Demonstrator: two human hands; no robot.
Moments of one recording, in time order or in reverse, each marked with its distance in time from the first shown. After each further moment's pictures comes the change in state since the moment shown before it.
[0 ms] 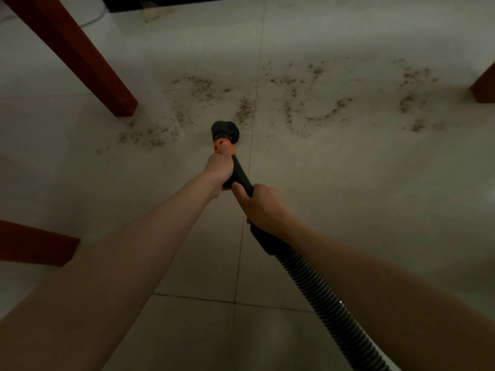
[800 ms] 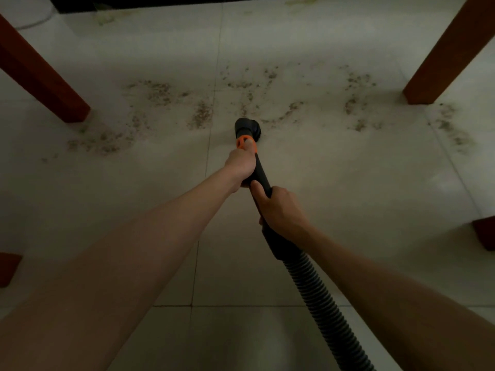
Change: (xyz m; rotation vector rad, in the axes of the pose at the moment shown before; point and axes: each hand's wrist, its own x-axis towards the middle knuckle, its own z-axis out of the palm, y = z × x) left_hand -0.037 0.027 0.109 0.155 -0.162 0.095; right_hand -0.037 0.071 -0.066 0.104 0.190 0.117
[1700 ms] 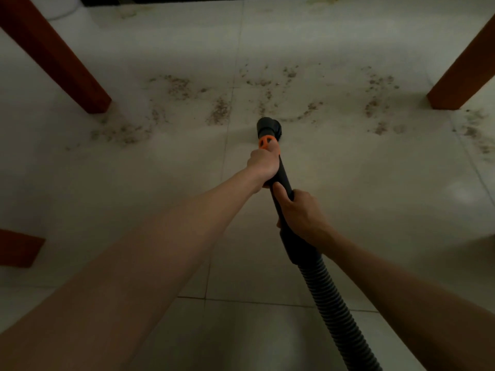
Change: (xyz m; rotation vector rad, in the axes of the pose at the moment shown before) left_hand -0.004 -0.003 0.003 0.032 -0.032 0.026; right_hand -0.009 0.003 -0.004 0.039 -0.007 0.025
